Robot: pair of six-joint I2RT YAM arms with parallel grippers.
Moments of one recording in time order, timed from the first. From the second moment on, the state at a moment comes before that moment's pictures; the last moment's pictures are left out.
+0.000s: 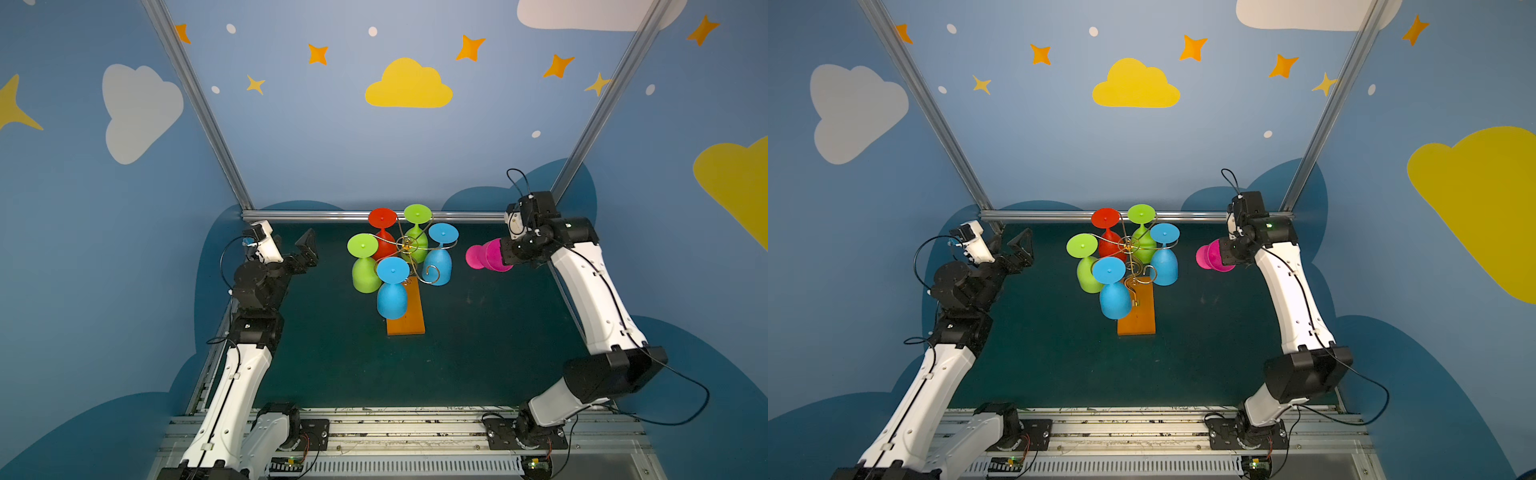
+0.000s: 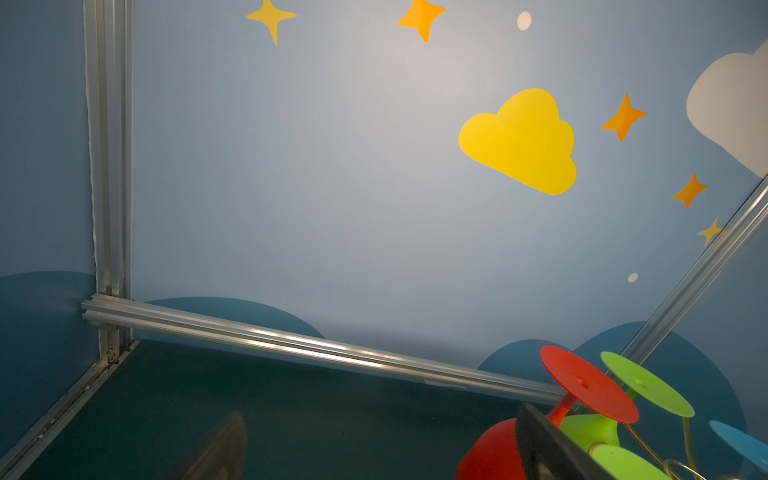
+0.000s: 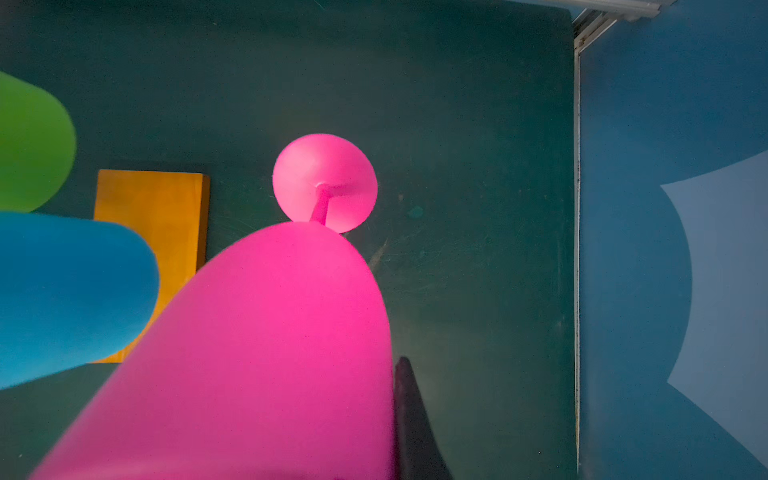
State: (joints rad) left arm 0.00 0.94 0.82 0.19 0.11 -0.37; right arm 0.19 1.65 1.87 -1.28 0.11 0.00
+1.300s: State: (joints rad) left arm 0.01 0.94 0.82 0.19 0.13 -0.39; right arm 0.20 2.31 2.50 -1.57 0.10 -0.03
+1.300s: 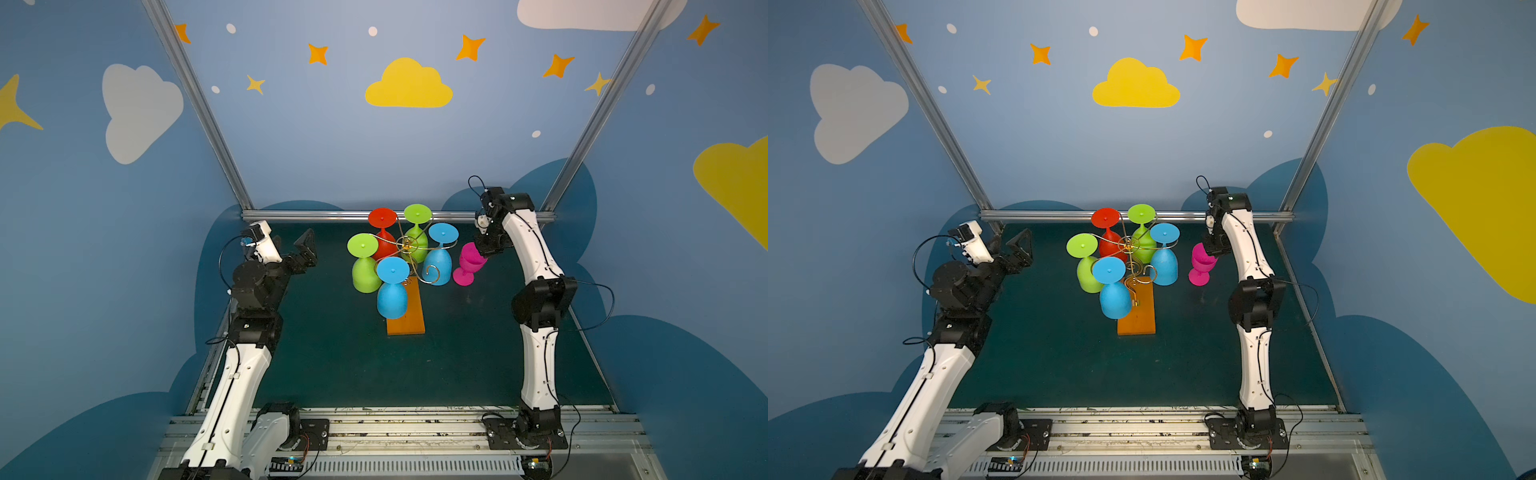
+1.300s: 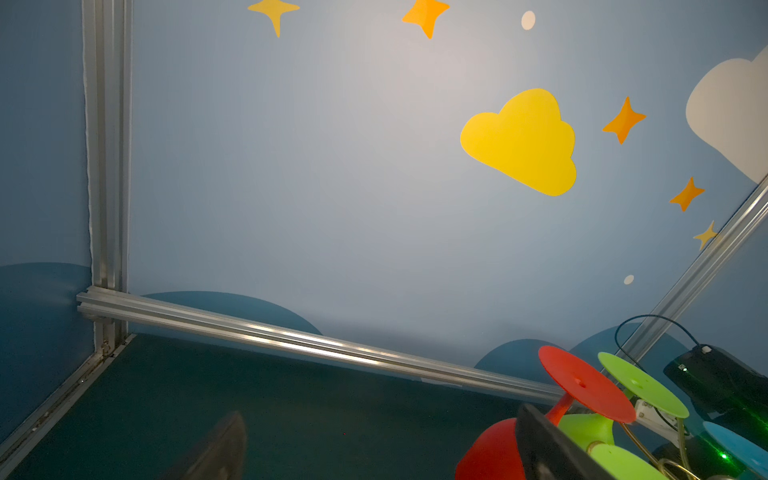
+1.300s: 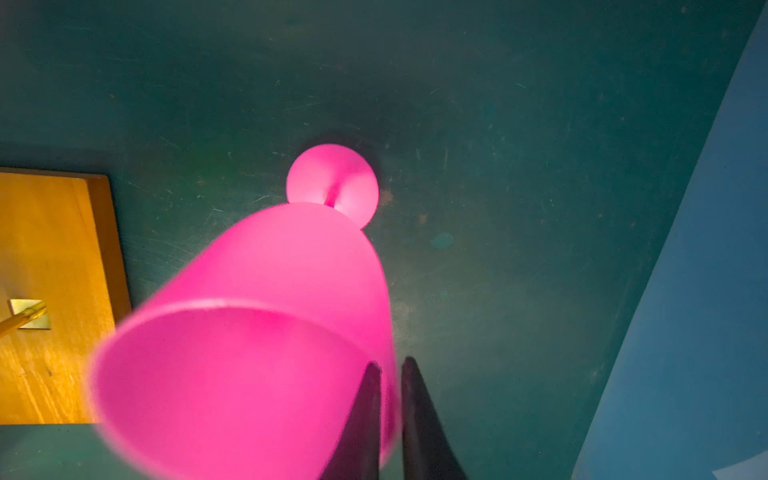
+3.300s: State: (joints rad) left arm 0.02 0.90 0.81 0.18 0.13 -0.40; right arm 0.18 1.45 1.51 -0.47 -0.76 0.58
